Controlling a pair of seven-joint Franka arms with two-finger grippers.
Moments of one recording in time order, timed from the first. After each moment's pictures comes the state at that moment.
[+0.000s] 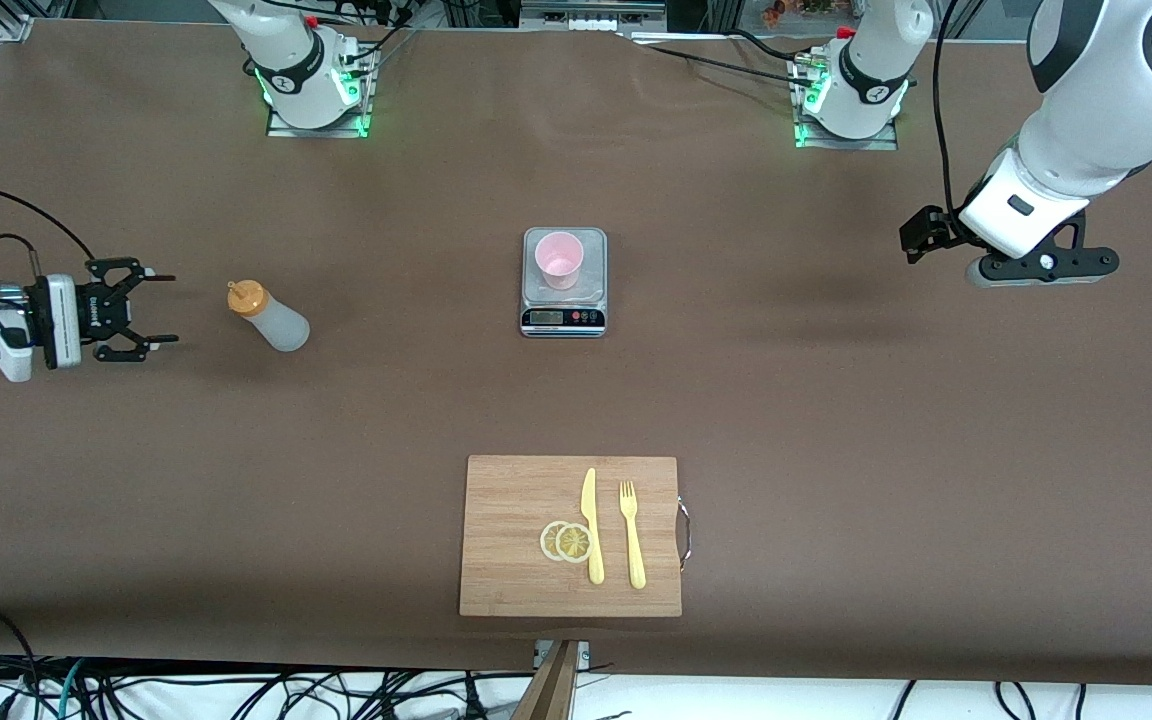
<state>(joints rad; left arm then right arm) -0.06 -0.07 -0.11 -1.89 0.05 1.72 -0.23 -0.37 0.56 -0.08 -1.76 0.59 1.56 -2.05</state>
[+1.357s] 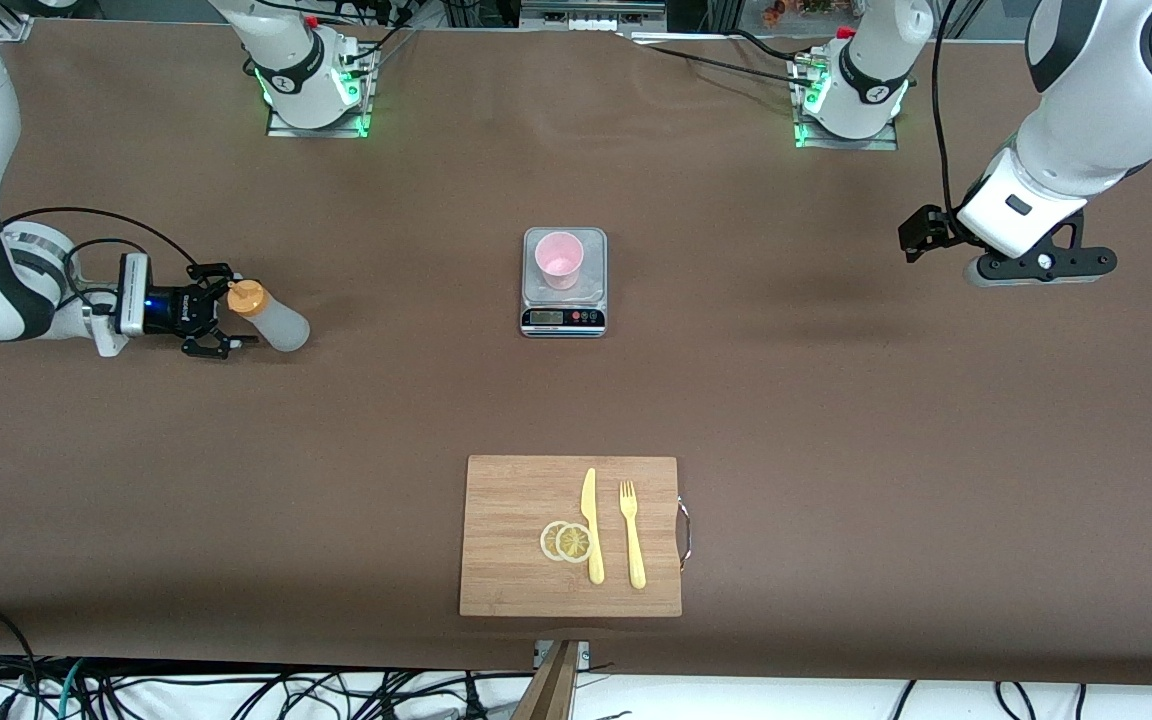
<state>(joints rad) -0.06 -0.07 -0.11 -1.89 0.05 1.72 -0.23 -0.39 0.68 -0.06 -1.95 0.98 1.52 -2.62</state>
